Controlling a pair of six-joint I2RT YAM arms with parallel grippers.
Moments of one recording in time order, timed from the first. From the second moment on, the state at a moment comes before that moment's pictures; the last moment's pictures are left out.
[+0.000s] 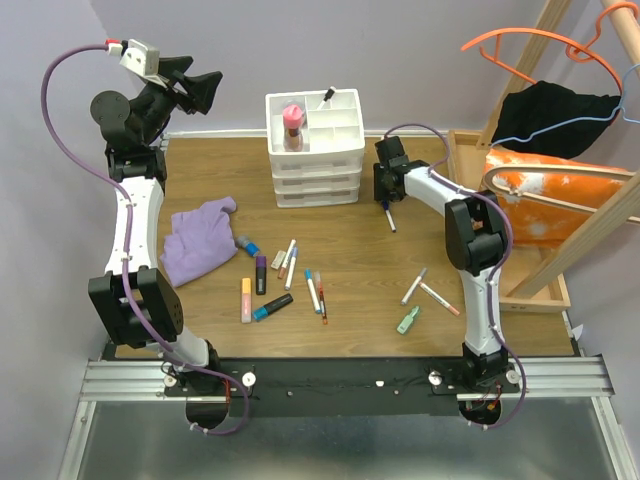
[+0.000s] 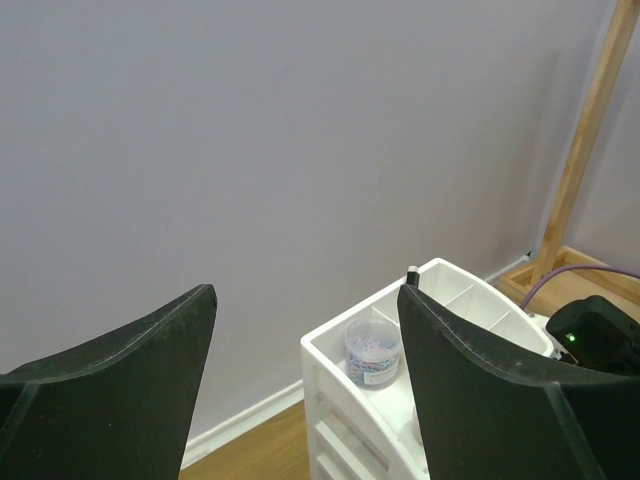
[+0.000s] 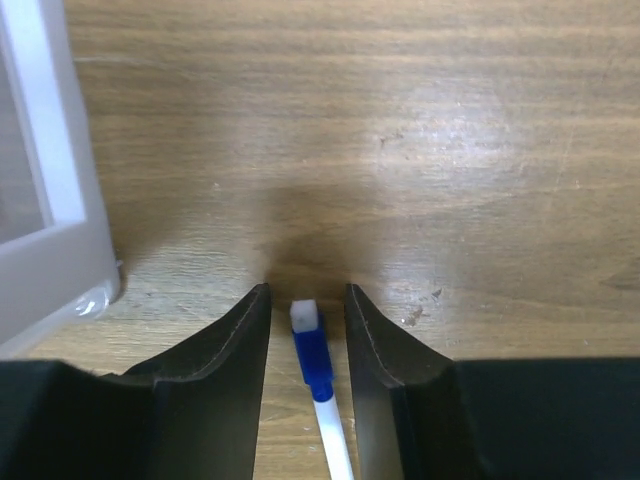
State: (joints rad) left arm 0.19 1.56 1.53 0.52 0.74 -0.32; right arm 0.36 2.23 1.72 -0.44 0.19 0.26
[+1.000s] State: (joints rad) left arm 0.20 1.52 1.49 0.53 0.74 -0.35; right arm 0.38 1.94 1.60 -0.50 0.14 0.29
